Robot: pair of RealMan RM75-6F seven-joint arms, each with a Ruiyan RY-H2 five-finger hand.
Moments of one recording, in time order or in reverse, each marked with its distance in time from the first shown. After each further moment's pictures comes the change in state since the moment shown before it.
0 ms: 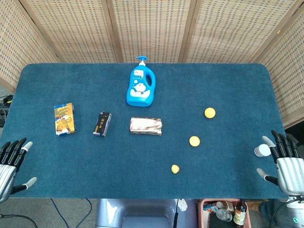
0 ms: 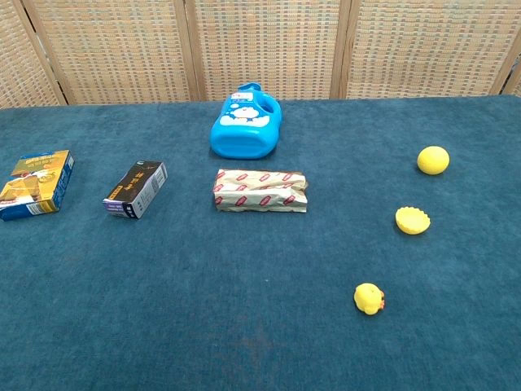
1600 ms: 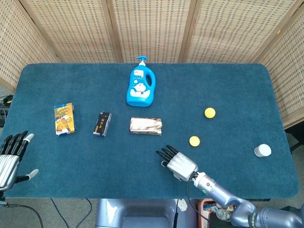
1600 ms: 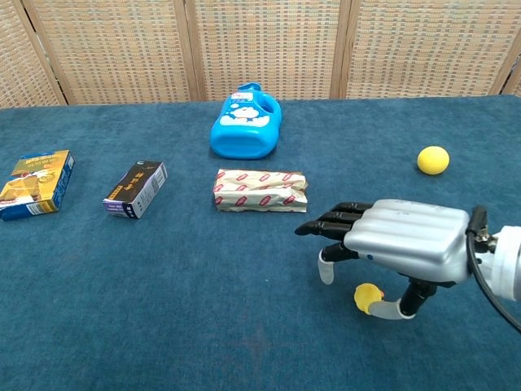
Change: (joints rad) left arm -0.059 -0.019 -0.057 -0.002 -0.136 -0.113 0.009; right arm 0.539 -0.442 0.001 0.157 -0.089 -0.765 -0.290
